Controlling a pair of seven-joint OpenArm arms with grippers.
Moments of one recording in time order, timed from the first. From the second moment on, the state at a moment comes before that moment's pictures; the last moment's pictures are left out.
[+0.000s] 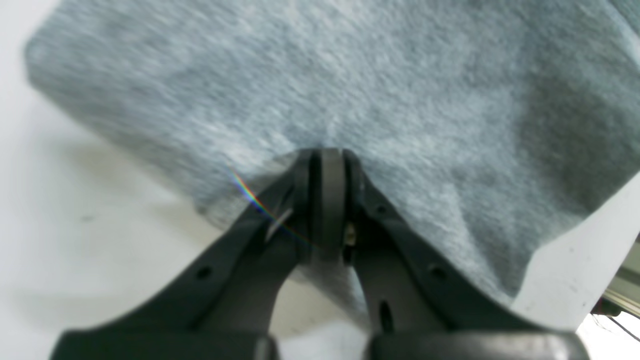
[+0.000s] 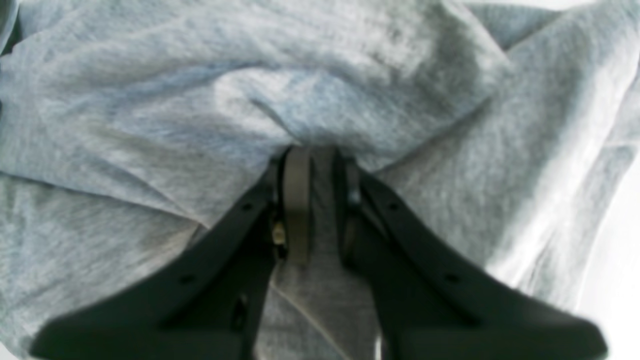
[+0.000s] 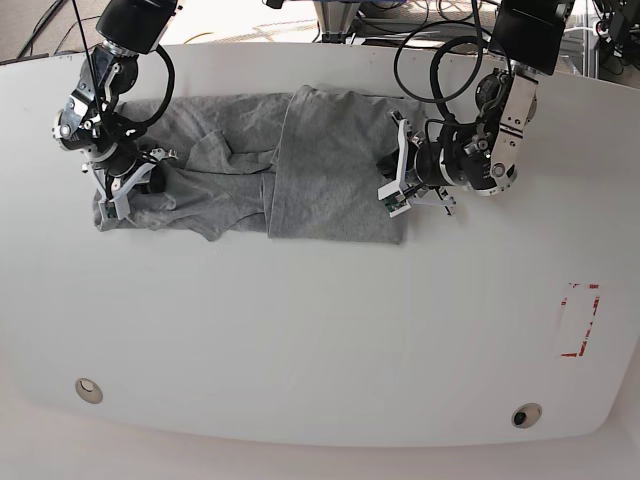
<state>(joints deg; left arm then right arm) -1.7 -16.0 15.8 89.8 -21.8 -41.9 56.1 -3.2 9.3 33.4 83.0 16.8 40.0 -52.7</state>
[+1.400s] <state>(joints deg) -2.4 -16.6 15.7 84.9 -24.3 -42.1 51.1 9.7 11.9 54.1 89.3 16.0 40.1 -77.8</state>
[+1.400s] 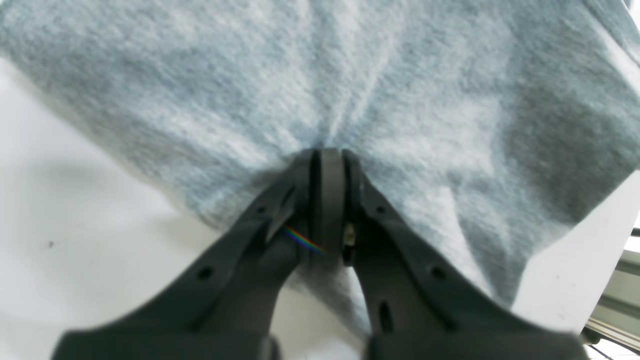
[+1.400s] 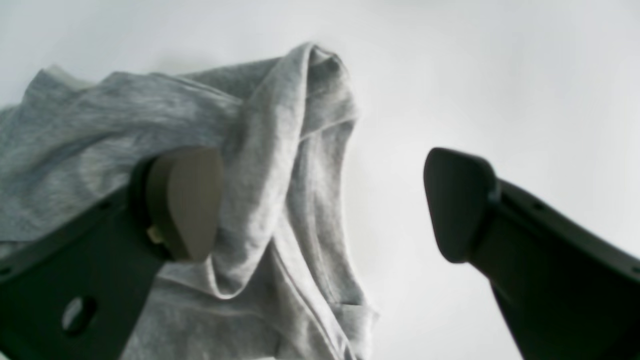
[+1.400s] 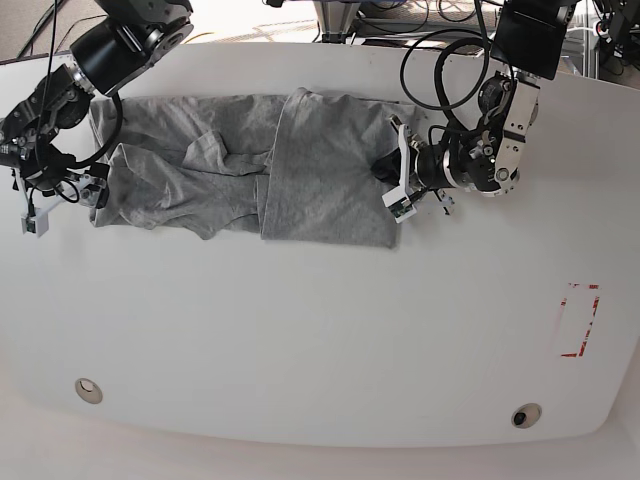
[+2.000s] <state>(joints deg) -2.1 -17.8 15.9 84.9 -25.4 -42.2 50.6 5.1 22.6 55.4 62.8 42.6 40.1 -77.0</state>
